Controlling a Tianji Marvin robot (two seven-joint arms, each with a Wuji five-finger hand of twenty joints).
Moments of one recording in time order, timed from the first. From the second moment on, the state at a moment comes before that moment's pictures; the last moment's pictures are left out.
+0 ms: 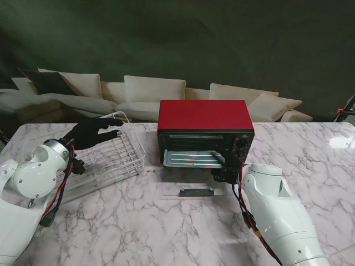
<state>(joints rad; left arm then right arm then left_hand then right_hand) 1.48 -1.04 -1.50 -1.73 0.57 -0.15 -0.33 -1.34 -1.34 1.35 -1.36 0.59 0.71 -0.13 0.89 -0.03 0.01 0.01 0.54 0.15 0.18 0.42 0.60 0.17 0.13 0.30 0.50 0.25 0.22 0.42 0.10 0.29 0.59 0.50 0.50 -0.32 0.49 -0.10 0.50 0.08 0.64 0.54 0.68 0.20 0.90 0.60 0.96 0.15 1.11 0.62 0.75 0.23 1.56 0.70</state>
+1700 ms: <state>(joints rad) 1.47 -1.04 -1.50 -1.72 0.57 -0.15 -0.33 -1.59 -1.27 1.55 -1.62 0.49 0.76 -0.02 0.89 -0.03 0.01 0.01 0.55 0.15 0.17 0.42 0.60 0.17 0.13 0.31 0.50 0.25 0.22 0.42 0.10 0.29 0.59 0.50 0.49 -0.24 0.36 -0.07 0.50 0.14 0.37 0.47 0.56 0.21 0.54 0.30 0.70 0.21 0.31 0.36 0.25 0.35 1.06 0.44</state>
